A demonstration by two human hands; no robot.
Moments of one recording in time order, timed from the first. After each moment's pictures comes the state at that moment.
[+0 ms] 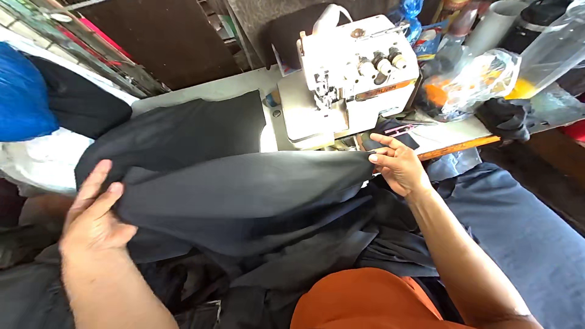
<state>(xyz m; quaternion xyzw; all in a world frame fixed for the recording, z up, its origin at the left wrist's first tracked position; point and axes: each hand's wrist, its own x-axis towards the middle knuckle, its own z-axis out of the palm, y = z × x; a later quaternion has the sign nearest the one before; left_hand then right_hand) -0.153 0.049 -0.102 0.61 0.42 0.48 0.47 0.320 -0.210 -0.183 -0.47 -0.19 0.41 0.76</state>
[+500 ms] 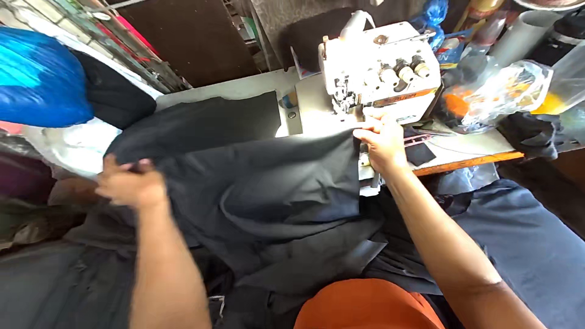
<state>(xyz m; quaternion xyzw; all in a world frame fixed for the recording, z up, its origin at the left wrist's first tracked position) -0.072 0.039 -0.071 0.64 0.65 0.40 0.08 0.301 -0.121 -0.147 -0.54 -0.28 0.25 0.75</state>
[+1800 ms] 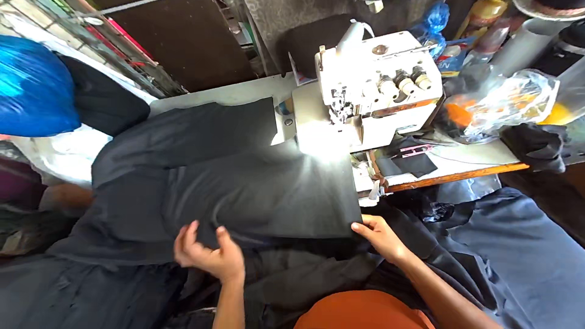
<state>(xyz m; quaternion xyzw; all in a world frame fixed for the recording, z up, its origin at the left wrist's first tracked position) -0.070 -0.053 -0.250 0.66 0.50 0.56 -0.03 0.255 -0.234 -0.279 -0.51 -0.38 0.50 0.59</state>
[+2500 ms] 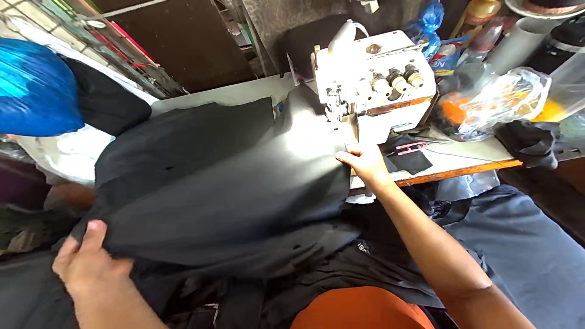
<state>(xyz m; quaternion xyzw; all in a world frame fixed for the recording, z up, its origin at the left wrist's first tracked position) -0.192 0.016 -0.138 0.48 0.56 0.60 0.32 0.307 -0.123 -0.178 -0.69 -0.41 0.27 0.54</state>
